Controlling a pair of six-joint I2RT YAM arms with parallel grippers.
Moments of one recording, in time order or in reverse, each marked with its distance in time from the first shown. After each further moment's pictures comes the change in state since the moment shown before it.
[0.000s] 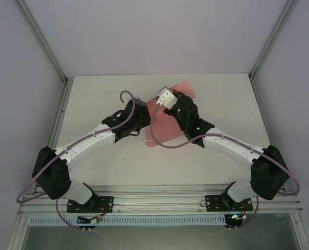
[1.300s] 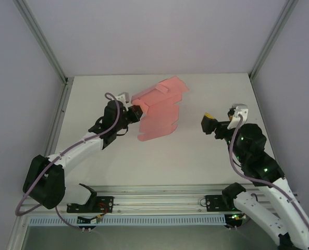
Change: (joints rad) left arm 0.200 -0.126 -0.289 0.528 0.301 0.155; right arm -0.287 -0.833 -0.161 -0.740 -0.278 0.918
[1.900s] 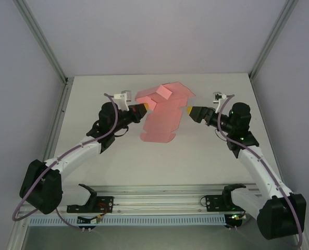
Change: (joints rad) left arm 0.000 -0.049 -0.054 0.211 0.175 0.046; right arm -0.309 0.410 -0.139 0.629 -0.962 0.379
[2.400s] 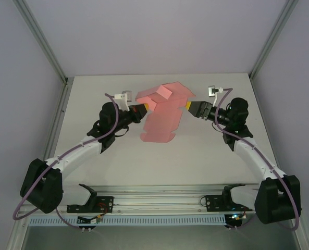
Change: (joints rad) left arm 0.000 0.014 -0.001 0.001 0.002 0.000; right arm 0.006 0.151 0.028 0.293 -0.171 0.174
